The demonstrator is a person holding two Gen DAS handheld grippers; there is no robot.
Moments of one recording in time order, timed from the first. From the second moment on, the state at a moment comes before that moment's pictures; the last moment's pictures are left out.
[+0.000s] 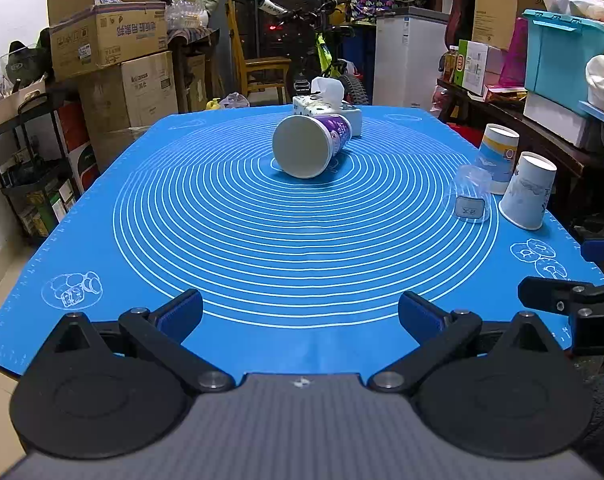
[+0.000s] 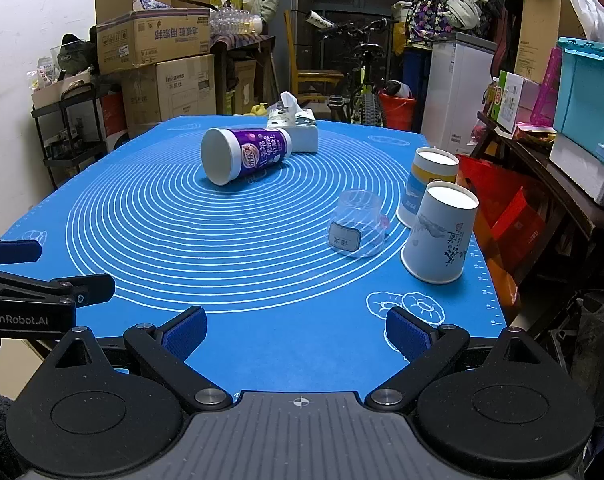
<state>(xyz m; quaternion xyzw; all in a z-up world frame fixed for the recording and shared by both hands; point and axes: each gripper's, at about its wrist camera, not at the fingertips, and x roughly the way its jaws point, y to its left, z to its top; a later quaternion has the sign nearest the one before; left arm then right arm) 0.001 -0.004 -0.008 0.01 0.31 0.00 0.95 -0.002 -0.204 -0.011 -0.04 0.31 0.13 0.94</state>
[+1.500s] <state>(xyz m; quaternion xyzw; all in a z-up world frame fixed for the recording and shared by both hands) 0.225 -0.026 0.011 0.16 0.28 -0.02 0.95 0.198 -0.193 0.016 -0.04 0.30 0.08 0.95</state>
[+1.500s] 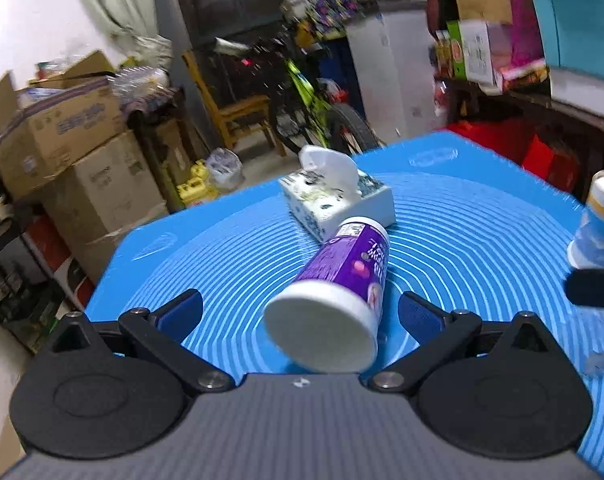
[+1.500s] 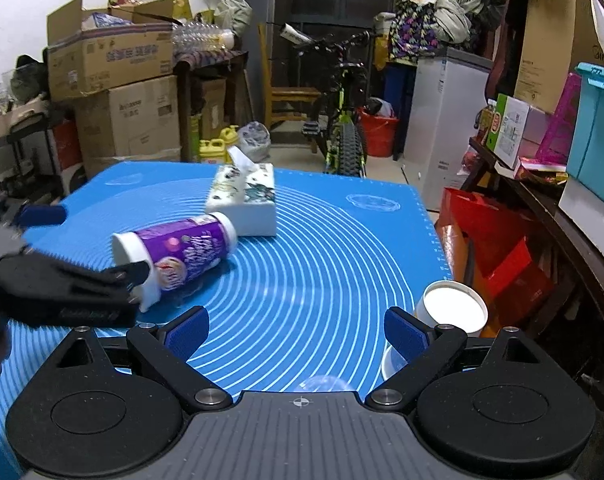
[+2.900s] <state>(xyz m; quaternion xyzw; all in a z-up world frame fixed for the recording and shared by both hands) 0.107 -0.031 -0.007 0.11 0.39 -0.05 0.91 0.114 -0.193 -0.011 -0.05 0.36 0.10 0.93</state>
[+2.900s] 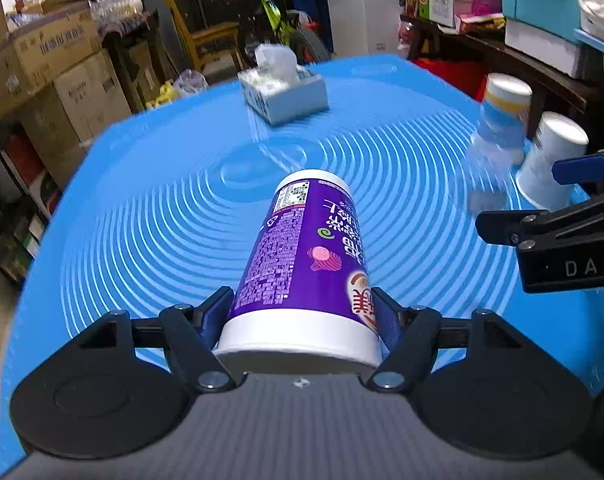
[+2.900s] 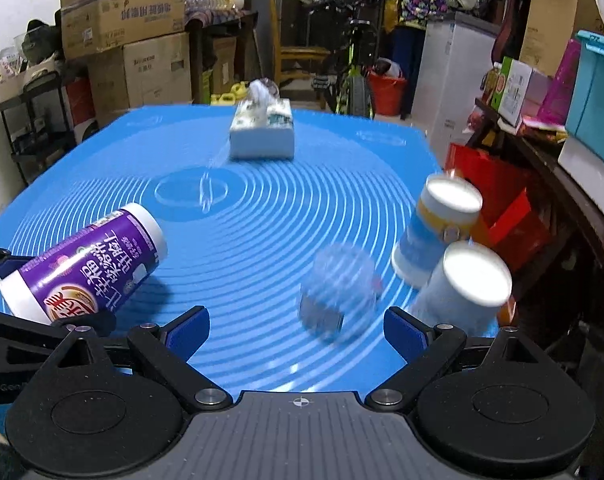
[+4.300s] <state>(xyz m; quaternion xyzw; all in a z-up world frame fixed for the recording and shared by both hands) 0.054 0.015 0.040 0.05 0.30 -0.02 0.95 0.101 -0.185 0.028 0.01 0.34 0.13 0.93</state>
